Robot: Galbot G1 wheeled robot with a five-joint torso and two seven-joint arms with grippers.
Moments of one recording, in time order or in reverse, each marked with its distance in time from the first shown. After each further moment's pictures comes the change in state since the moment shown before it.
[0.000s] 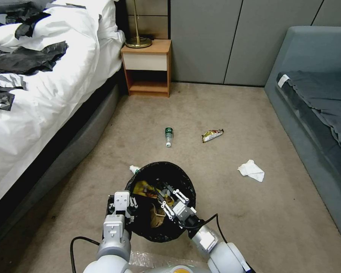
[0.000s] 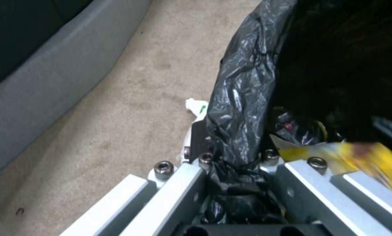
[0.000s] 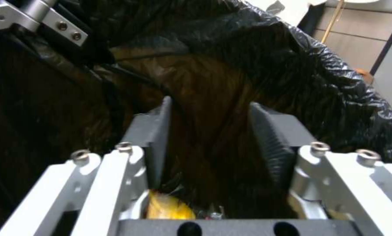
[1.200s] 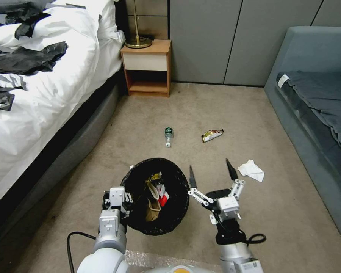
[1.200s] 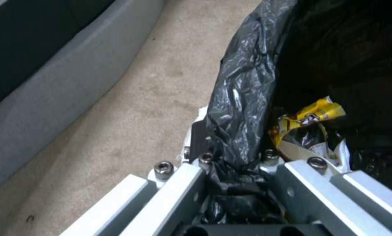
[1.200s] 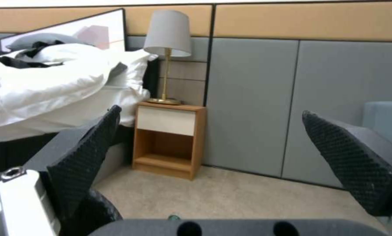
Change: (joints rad) left arm -0.044 0.018 -0.059 0.018 -0.048 -0.006 0.000; right arm -0.415 0.207 0.153 0.415 -0.091 0.114 0.314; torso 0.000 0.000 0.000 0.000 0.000
